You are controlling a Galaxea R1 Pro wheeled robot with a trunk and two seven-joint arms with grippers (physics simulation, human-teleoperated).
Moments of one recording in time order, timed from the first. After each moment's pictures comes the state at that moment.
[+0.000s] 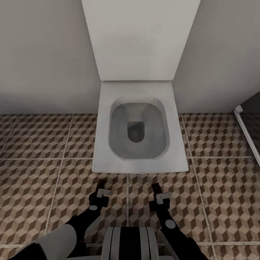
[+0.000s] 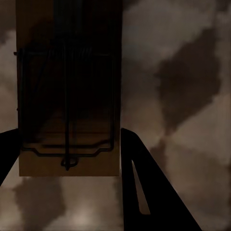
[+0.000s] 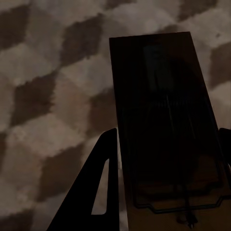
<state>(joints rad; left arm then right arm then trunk) -0.73 -0.04 -0.76 -0.32 0.52 -0.06 0.31 -0.42 0.04 0.35 -0.78 -0.06 -0.08 -0.23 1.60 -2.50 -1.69</state>
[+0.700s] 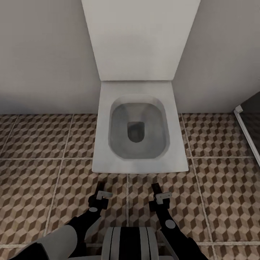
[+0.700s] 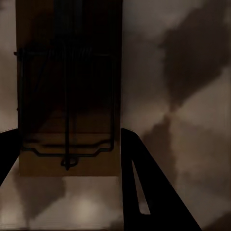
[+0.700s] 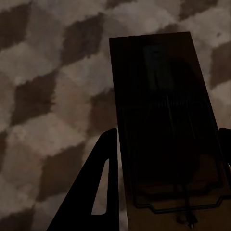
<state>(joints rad) -0.73 -0.05 -0.76 -0.28 0.52 -0.06 0.31 -0.42 0.04 0.35 -0.78 -0.06 -0.08 -0.23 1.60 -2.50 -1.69</state>
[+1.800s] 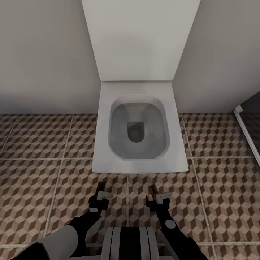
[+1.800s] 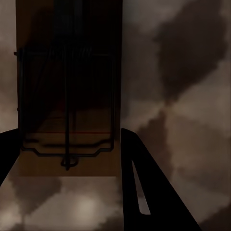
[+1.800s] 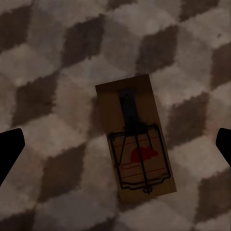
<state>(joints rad) -0.73 -0.06 -0.76 -0.27 0.52 -0.06 0.31 -0.42 0.04 0.35 -0.78 -0.06 -0.08 -0.23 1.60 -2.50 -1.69</state>
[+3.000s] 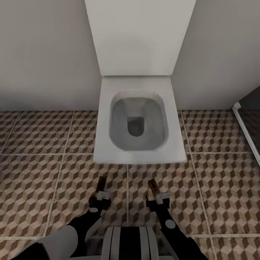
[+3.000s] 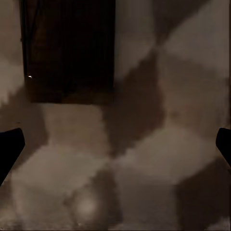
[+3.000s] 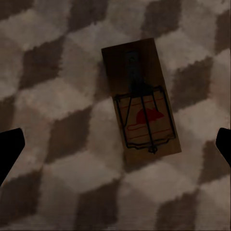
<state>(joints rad) -0.73 -0.06 -0.76 -0.27 0.52 -0.06 0.30 -0.42 0.04 0.35 -0.78 -0.06 -0.08 -0.23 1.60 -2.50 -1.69</state>
